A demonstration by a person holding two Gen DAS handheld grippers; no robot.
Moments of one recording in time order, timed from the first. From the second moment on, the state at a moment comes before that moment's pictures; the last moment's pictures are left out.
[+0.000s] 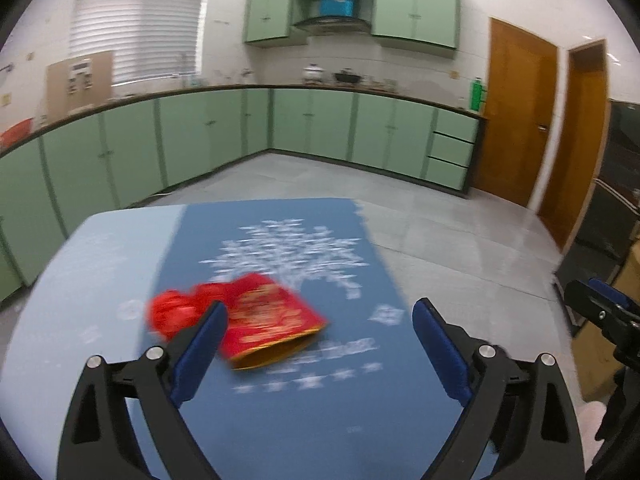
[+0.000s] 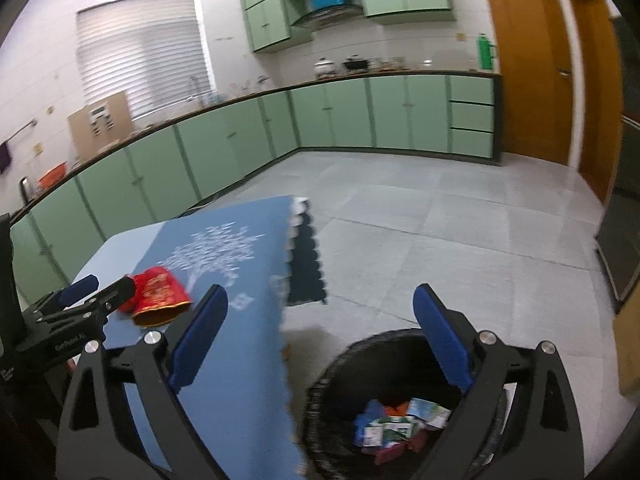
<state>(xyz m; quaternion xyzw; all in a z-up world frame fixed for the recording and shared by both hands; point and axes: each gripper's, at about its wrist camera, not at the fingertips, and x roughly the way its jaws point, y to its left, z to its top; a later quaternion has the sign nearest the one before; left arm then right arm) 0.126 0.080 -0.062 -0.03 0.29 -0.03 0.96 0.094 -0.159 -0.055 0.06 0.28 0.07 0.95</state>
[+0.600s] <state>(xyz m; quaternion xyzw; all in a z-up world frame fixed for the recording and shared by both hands) 0.117 0.194 -0.085 -0.04 0.31 0.09 0.95 0.146 -0.023 -0.084 0.01 0.32 0.16 0.94</state>
